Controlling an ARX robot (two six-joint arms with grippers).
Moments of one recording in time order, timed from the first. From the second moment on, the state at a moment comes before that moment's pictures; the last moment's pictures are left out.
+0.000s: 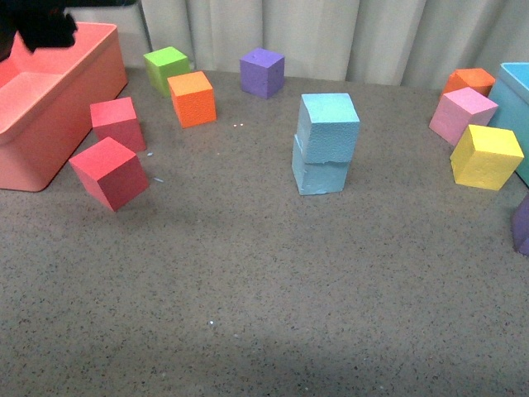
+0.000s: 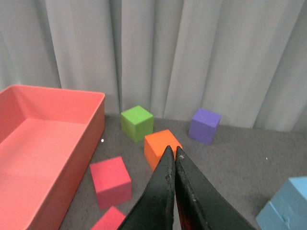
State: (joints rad) left arm -0.32 1.65 0.50 1.16 -0.32 -0.02; right arm 0.00 0.00 0.00 0.00 0.00 0.00
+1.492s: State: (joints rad) left arm 0.00 0.45 0.02 0.45 0.00 -0.01; right arm 0.00 0.00 0.00 0.00 0.00 0.00
